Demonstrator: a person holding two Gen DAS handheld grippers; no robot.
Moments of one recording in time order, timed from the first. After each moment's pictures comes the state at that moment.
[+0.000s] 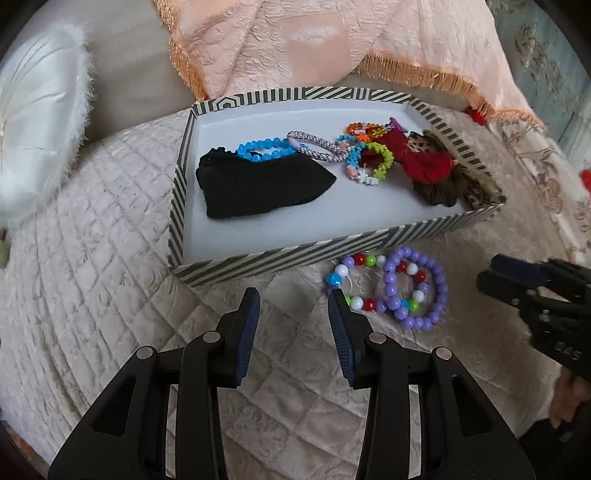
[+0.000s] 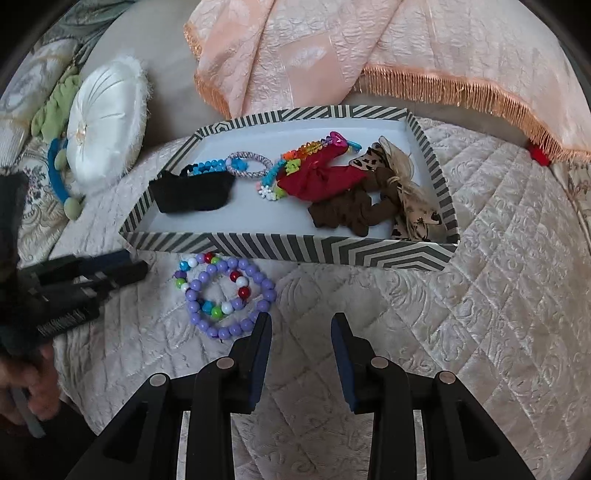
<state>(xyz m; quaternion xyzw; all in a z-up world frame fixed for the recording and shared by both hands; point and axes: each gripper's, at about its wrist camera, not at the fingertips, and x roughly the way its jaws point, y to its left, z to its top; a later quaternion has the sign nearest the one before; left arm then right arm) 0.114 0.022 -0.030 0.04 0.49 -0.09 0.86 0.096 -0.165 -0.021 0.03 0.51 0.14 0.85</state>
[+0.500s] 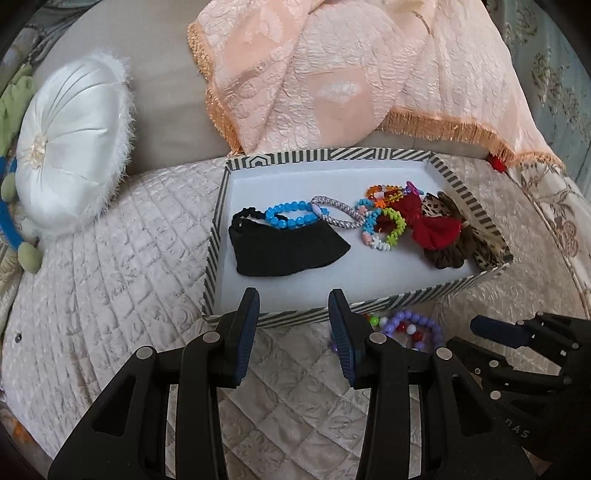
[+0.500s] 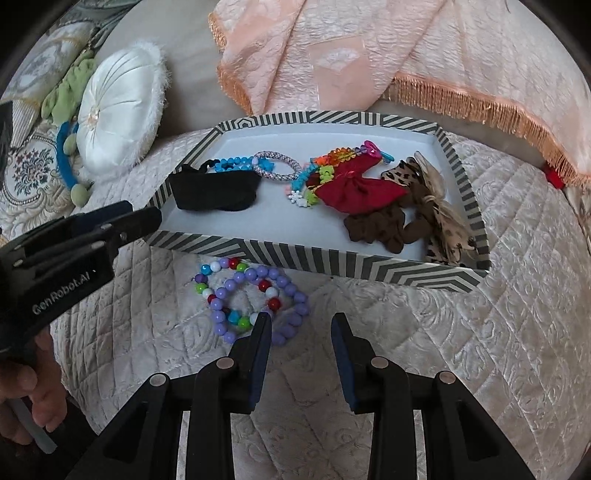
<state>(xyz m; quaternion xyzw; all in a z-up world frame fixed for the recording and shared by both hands) 0.114 0.020 0.004 0.03 0.42 -0.03 0.91 0.104 -0.136 -0.020 -0.01 0.51 0.16 0.84</state>
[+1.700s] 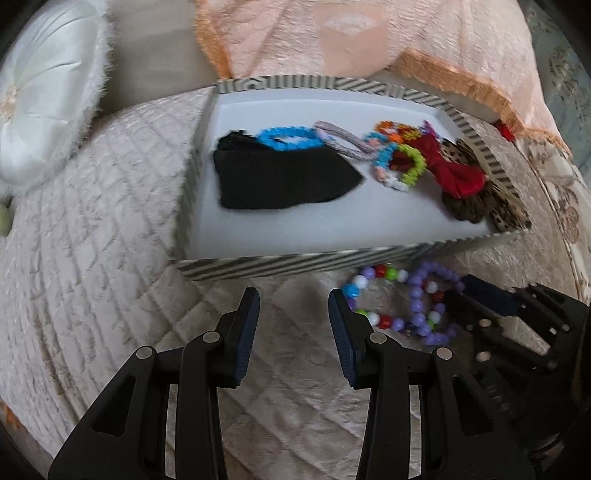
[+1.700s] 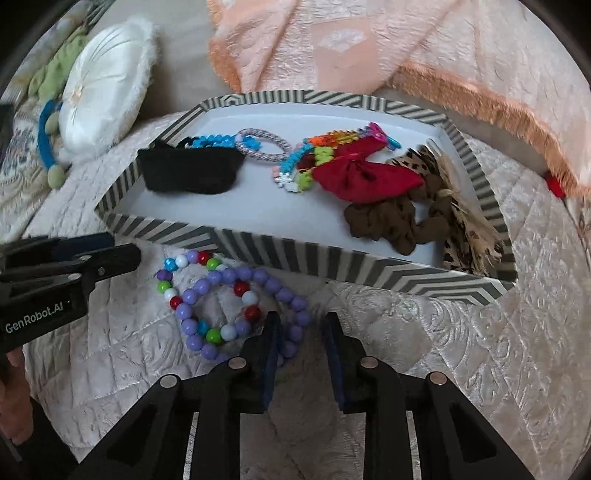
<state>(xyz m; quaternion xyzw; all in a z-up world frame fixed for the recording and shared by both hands) 0.130 0.021 -0.041 0.00 0.52 -0.06 0.85 0.116 -0.111 -0.048 -0.07 0.50 0.15 0.85</state>
